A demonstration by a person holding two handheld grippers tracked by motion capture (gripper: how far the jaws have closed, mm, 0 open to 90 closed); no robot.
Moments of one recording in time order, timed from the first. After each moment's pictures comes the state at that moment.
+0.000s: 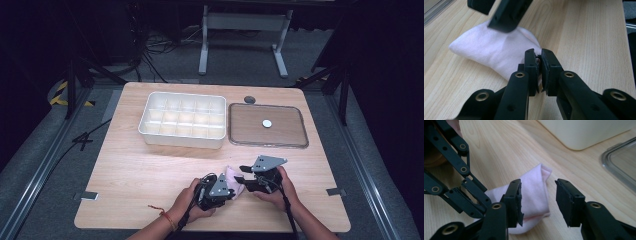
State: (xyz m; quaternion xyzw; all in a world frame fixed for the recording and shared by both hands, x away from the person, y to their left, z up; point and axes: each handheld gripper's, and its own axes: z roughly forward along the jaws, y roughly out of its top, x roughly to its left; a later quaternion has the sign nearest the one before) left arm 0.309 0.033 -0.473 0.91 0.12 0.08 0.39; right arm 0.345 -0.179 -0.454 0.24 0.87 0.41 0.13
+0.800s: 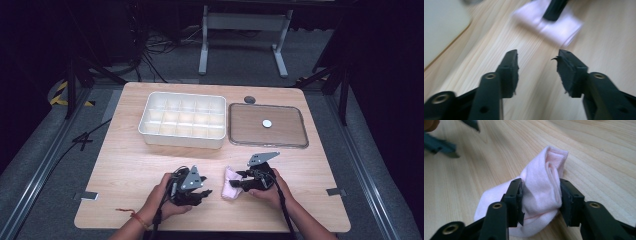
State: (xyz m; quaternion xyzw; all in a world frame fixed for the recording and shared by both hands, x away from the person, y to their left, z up) left arm 0.312 0.117 -0.450 0.91 0.20 0.12 0.35; right arm 0.366 -0.176 -0.479 0.29 0.86 0.41 -0.01
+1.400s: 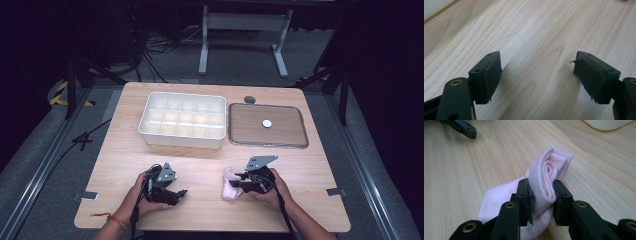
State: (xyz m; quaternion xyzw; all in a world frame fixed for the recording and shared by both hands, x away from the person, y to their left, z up) left arm 0.325 0.168 -0.477 0.89 0.29 0.10 0.34; right arm 0.354 -0.169 -0.470 0.25 0.88 0.40 0.04
